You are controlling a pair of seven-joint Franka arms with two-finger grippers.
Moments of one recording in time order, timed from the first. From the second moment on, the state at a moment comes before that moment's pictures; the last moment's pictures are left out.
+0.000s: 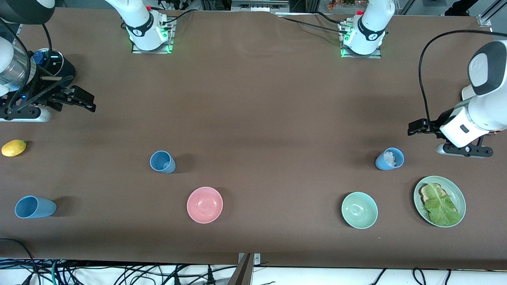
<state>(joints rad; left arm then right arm) 0.16 0.21 -0.12 -1.76 0.01 1.85 0.12 0.08 0.10 0.02 -1.53 0.02 1.61 0.12</state>
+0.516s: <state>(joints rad) 0.16 0.21 -0.09 -1.98 0.01 2.17 0.16 0.08 0.10 0.01 -1.53 0.02 1.61 0.12</state>
